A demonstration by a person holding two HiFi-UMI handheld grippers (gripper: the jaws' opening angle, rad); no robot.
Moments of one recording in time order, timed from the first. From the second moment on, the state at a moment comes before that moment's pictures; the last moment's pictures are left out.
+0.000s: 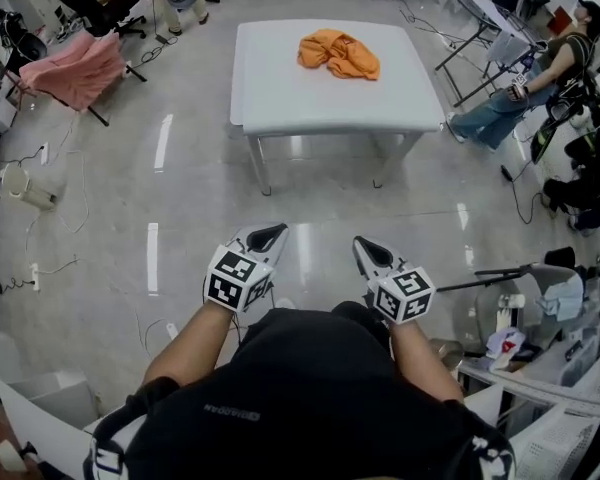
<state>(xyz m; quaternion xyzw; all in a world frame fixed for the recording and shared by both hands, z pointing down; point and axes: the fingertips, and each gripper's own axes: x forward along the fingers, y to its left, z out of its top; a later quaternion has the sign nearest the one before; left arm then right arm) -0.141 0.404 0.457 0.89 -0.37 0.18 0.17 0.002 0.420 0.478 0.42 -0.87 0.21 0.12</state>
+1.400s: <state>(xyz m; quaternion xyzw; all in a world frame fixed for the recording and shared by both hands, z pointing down) -0.034 0.202 0.454 0.87 -0.42 0.15 0.21 0.111 0.198 0.471 0.38 -0.90 0.20 0.11</state>
